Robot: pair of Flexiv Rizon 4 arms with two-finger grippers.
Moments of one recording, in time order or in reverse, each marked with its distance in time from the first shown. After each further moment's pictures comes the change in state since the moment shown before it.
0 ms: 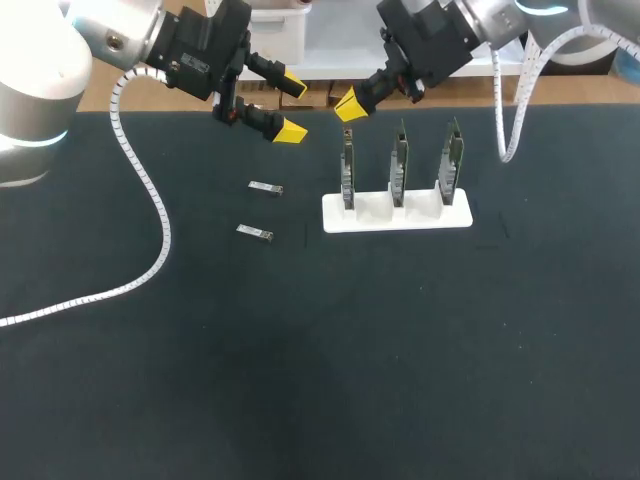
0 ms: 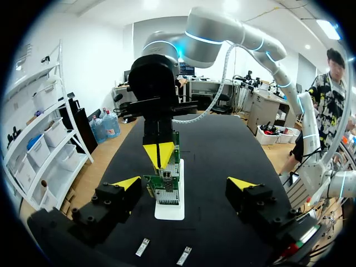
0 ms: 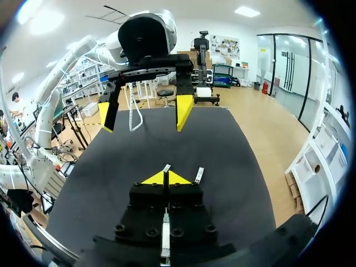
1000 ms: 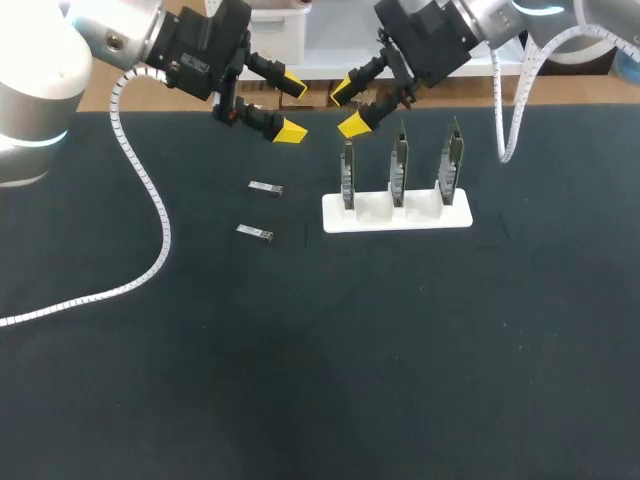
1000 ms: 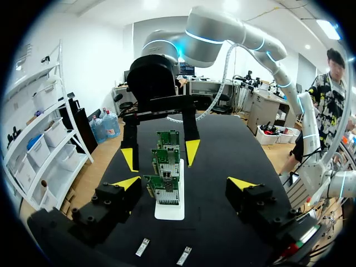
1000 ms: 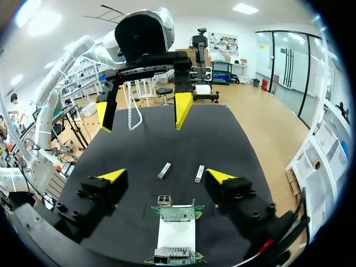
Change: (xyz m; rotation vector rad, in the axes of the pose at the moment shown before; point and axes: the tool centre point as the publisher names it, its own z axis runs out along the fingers) left arm 0.000 0.000 0.000 0.000 0.000 0.000; right arm 0.000 0.000 0.001 0.002 0.016 0.015
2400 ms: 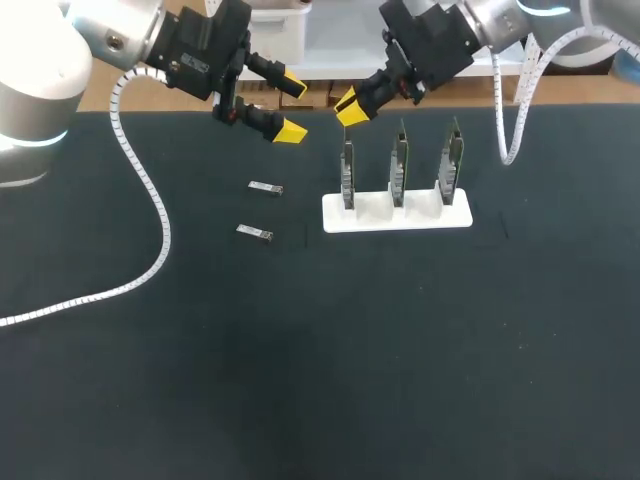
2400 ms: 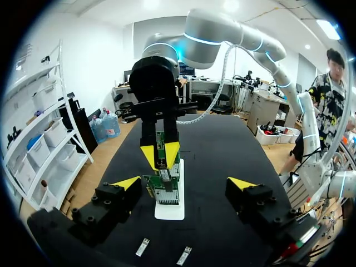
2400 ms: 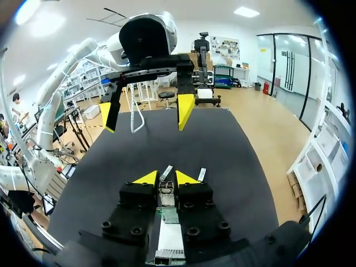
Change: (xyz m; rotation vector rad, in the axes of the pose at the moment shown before) left arm 0.000 0.000 0.000 0.000 0.000 0.000; right arm 0.000 0.002 0.000 -0.014 -0.031 -0.005
